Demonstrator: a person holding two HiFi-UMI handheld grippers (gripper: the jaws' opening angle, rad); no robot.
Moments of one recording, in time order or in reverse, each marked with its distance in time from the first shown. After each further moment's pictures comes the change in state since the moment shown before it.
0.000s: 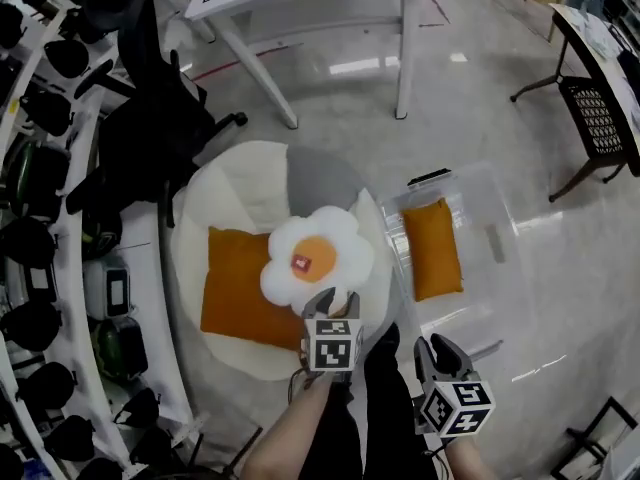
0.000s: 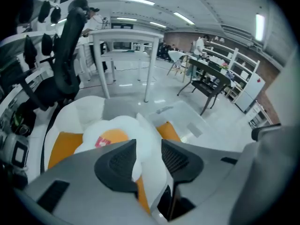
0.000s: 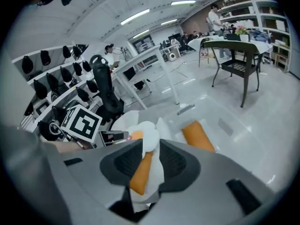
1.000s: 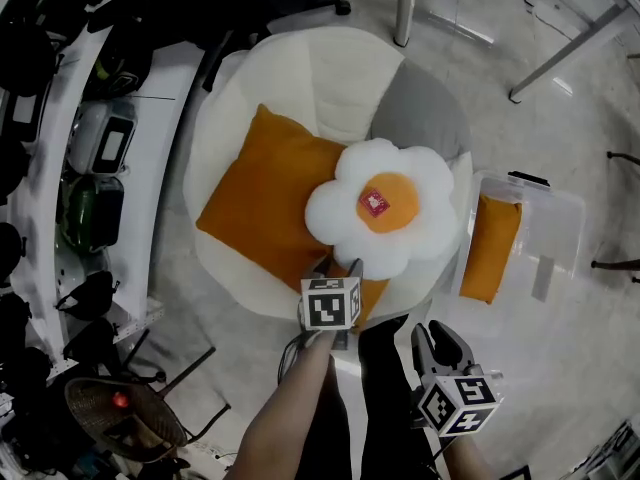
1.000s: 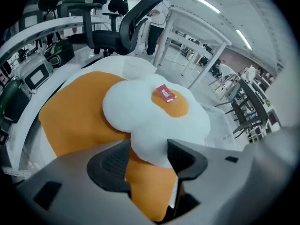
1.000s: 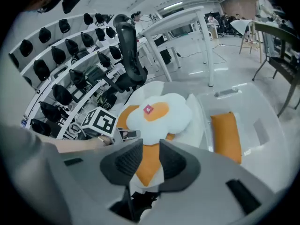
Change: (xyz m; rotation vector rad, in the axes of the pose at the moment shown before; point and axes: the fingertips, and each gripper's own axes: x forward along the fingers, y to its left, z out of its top) left arm 0.073 0.162 -0.169 -0.578 0.037 0.129; right arm 0.136 0.091 -0.097 -0.285 0.284 0.211
